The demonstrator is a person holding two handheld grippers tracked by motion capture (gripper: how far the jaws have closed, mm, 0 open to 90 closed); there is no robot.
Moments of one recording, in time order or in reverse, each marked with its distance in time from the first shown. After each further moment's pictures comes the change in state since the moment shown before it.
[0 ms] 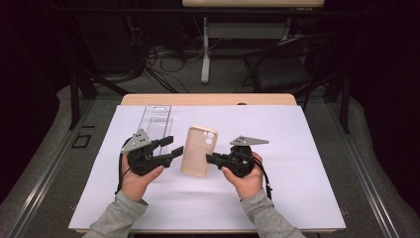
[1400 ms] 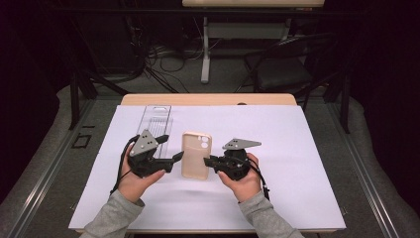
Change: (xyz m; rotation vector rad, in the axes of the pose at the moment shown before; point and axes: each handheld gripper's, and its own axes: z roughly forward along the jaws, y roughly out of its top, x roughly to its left) left arm -0.013 0.011 -0.002 0.125 0.100 0.170; right arm 0.014 -0.001 0.005 0.060 -0.064 -0.114
